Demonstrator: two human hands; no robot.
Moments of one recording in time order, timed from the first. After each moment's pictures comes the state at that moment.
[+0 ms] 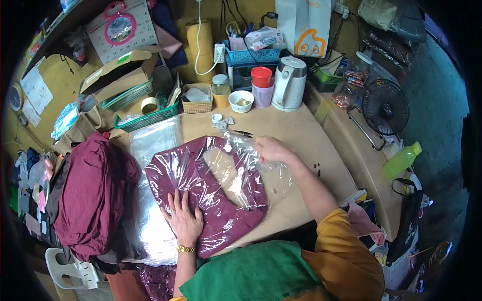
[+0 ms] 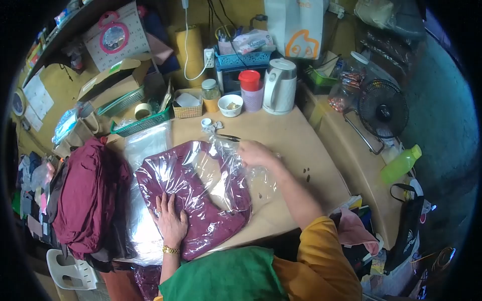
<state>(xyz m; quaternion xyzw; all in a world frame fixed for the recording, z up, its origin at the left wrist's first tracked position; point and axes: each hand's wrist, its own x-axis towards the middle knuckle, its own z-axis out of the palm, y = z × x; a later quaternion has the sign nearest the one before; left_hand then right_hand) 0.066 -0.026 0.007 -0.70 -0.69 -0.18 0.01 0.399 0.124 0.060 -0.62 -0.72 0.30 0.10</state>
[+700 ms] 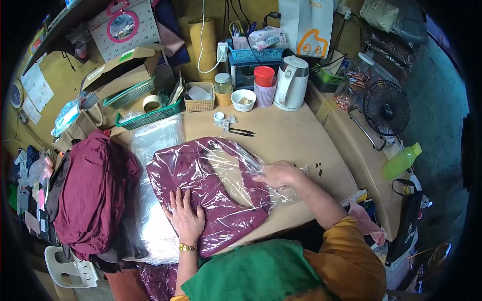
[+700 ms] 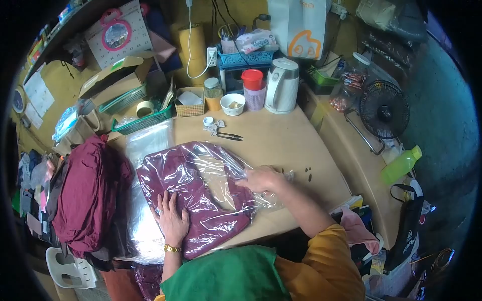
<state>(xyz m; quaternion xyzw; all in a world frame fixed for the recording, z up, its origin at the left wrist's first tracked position) 0.066 -0.027 0.009 -0.70 -0.69 -0.18 0.01 0.374 0.049 0.080 -0.63 -0.73 0.25 -0.09</state>
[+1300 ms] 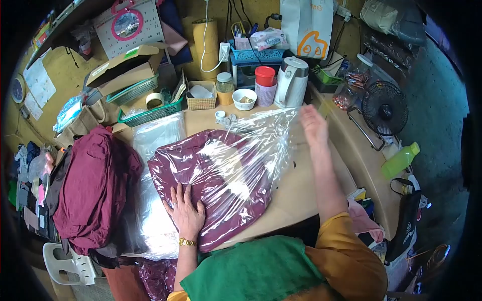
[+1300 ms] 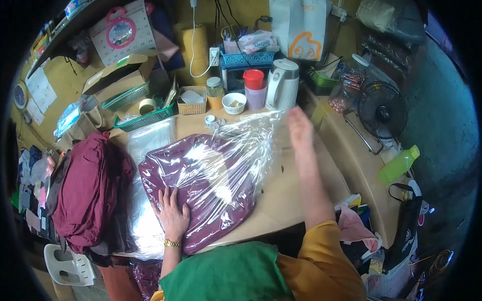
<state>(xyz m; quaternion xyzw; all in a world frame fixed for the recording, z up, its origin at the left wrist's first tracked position) 0.062 -0.028 0.003 -0.70 -0.69 -0.19 0.01 0.516 0.134 0.043 -0.16 -0.25 0.57 0.76</state>
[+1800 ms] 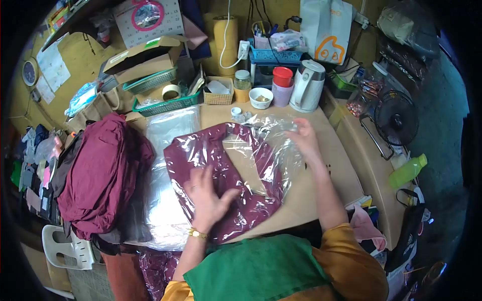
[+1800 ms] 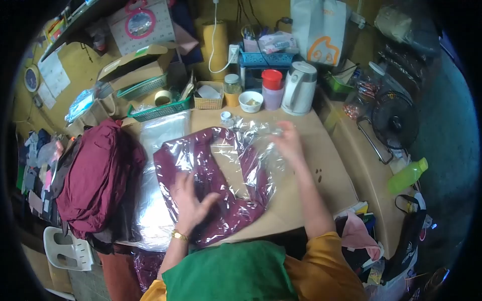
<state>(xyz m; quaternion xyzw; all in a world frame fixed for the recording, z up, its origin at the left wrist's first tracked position) 0.095 -0.024 0.063 -0.73 -0.59 -0.34 -0.09 0.410 0.093 0.071 -0.50 -0.51 0.39 0.58</state>
